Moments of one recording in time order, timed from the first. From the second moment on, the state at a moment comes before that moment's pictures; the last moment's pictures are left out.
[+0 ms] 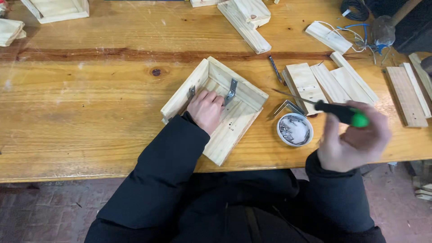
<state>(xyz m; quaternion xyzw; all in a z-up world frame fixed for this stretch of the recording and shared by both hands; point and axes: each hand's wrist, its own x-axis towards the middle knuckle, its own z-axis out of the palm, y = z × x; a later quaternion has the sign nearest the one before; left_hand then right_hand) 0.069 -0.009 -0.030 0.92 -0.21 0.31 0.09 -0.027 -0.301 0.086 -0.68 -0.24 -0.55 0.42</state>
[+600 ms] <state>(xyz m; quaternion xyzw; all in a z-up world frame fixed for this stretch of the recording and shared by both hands) 0.011 0.013 -0.024 0.88 -0.23 0.35 0.23 0.041 -0.222 0.136 -0.67 -0.34 -0.39 0.53</state>
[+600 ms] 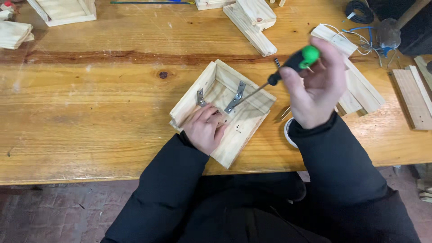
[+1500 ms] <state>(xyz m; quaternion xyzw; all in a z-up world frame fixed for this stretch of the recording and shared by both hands) 0.011 0.015 -0.024 0.88 -0.25 0.31 0.26 0.049 -0.193 0.161 -0.75 -0.35 -0.38 0.41</state>
